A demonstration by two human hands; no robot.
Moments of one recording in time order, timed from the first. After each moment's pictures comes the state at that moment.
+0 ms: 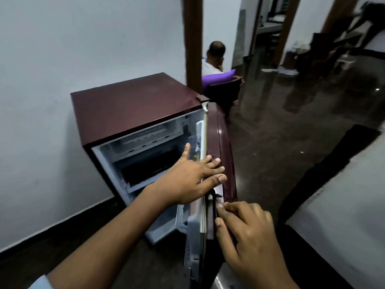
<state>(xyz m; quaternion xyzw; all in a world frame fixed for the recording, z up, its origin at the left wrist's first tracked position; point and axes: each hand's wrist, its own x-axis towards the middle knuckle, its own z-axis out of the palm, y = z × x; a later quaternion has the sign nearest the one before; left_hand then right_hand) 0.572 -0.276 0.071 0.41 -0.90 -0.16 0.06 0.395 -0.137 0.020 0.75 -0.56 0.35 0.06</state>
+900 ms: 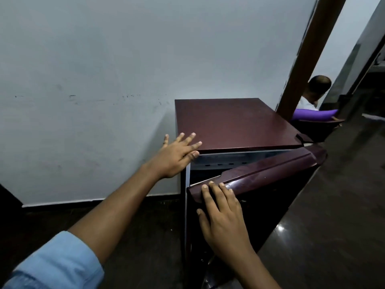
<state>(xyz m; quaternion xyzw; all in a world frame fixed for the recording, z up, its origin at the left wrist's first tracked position) 0.857 -0.338 0.067 0.67 -0.73 -0.06 0.14 0.611 -0.267 -0.016 0.87 -0.41 0.27 0.06</state>
